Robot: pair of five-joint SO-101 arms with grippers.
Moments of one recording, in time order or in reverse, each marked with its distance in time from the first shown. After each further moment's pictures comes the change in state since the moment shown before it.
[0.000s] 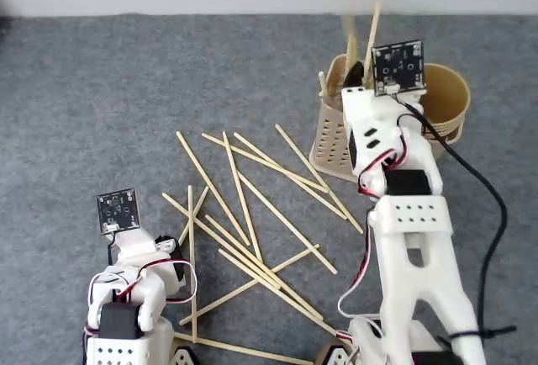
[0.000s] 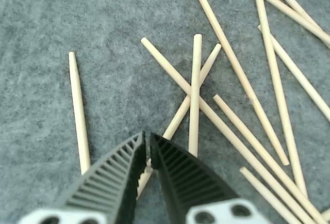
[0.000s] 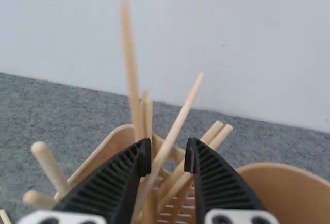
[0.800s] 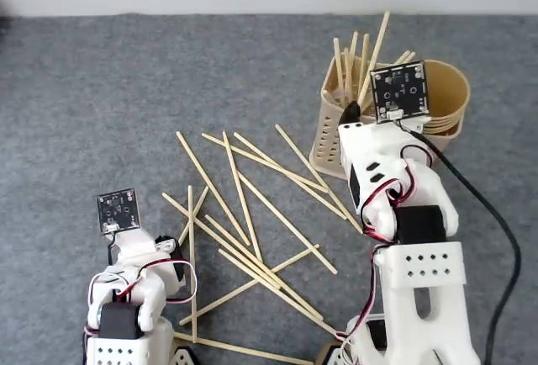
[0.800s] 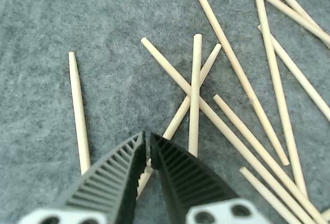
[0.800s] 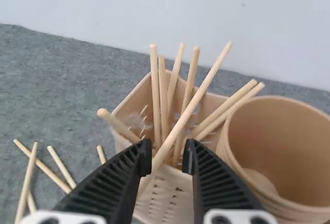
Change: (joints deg) left arm 0.0 0.0 0.0 0.0 0.0; right arm -3.4 -17.1 0.9 25.1 -3.1
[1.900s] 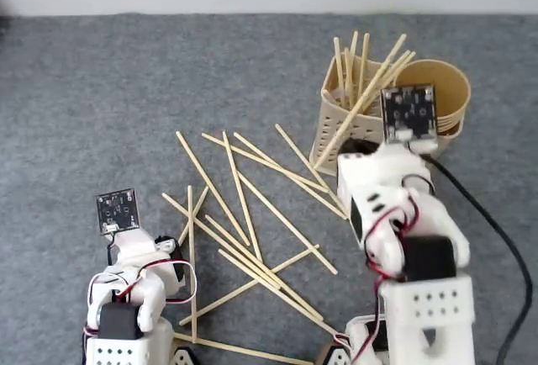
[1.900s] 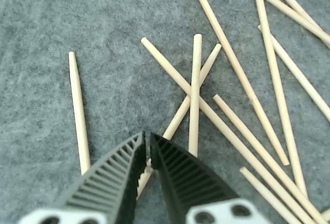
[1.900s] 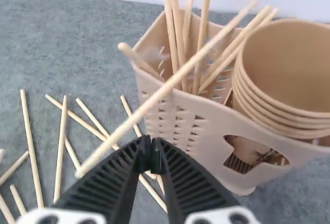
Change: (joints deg) left arm 0.0 0.0 0.0 0.0 0.0; right arm -1.8 -12.5 -0.1 20.4 -4.5
